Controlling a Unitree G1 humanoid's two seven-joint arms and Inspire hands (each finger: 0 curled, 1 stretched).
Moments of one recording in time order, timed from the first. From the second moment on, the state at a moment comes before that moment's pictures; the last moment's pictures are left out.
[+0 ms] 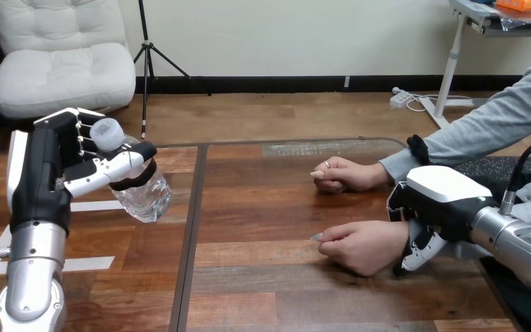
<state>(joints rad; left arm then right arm) -0.15 0.29 0.19 0.19 0.01 -0.18 0.04 -0.65 -0.64 0.43 1.05 -0.70 -0.57 0.03</state>
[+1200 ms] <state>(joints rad) -0.13 0.29 0.21 0.17 0.01 -0.18 0.03 -0.65 -0.65 0.40 1.05 -0.62 -0.55 0.14</state>
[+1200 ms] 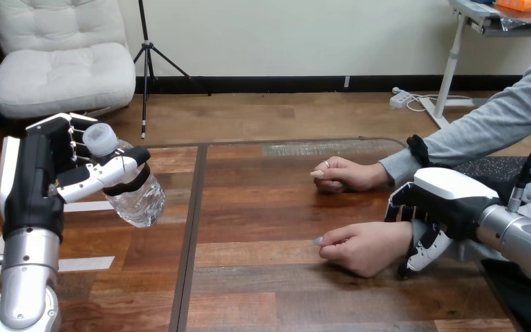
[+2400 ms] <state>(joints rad) -0.13 0.29 0.21 0.17 0.01 -0.18 0.03 -0.65 -0.65 0.39 1.05 -0.63 -0.52 0.23</state>
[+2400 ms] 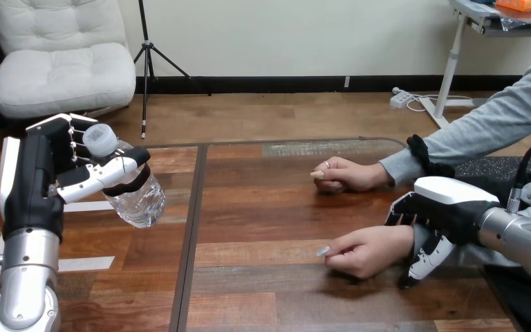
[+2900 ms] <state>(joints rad) -0.13 0.29 0.21 0.17 0.01 -0.18 0.03 -0.65 -0.66 0.39 1.05 -0.63 -0.52 0.27</state>
